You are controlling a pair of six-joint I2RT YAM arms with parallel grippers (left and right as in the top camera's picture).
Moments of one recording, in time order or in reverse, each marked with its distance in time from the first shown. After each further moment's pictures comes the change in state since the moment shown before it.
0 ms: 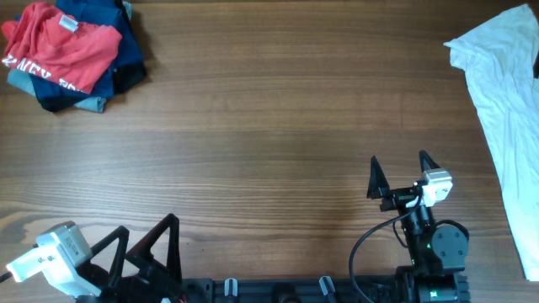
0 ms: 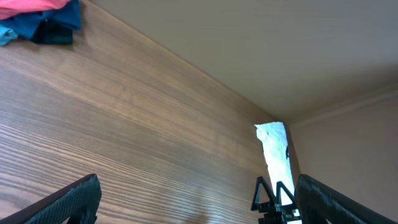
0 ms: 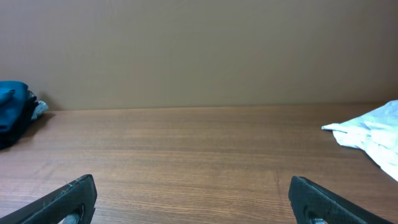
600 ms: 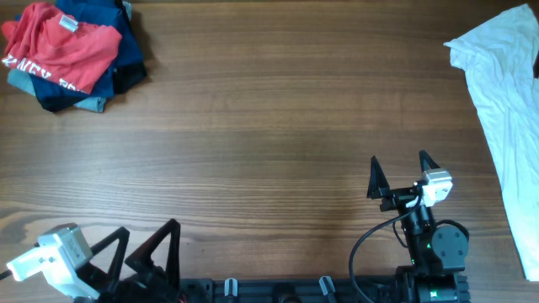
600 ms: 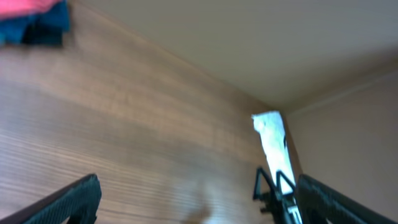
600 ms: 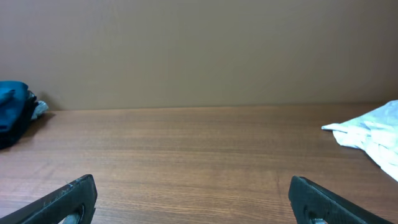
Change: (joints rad) left arm -0.119 -0.022 -0.037 0.058 -0.061 -0.017; right arm 0.000 0.000 0.000 0.000 0.000 0.000
